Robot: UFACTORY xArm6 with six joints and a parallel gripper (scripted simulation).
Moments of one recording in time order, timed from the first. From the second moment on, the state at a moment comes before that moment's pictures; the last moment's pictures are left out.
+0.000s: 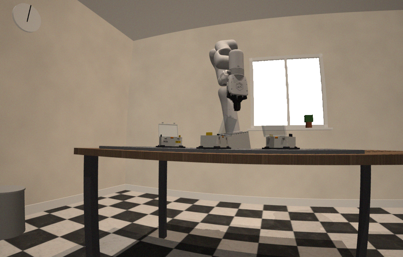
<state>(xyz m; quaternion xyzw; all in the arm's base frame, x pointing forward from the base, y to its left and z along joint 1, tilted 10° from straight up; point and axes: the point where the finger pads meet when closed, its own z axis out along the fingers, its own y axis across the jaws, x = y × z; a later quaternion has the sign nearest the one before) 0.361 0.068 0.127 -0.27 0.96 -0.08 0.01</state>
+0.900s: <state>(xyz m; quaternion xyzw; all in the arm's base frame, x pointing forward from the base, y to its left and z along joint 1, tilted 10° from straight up) 0.314 -0.024 0.138 -0.24 0.97 -0.08 0.02</state>
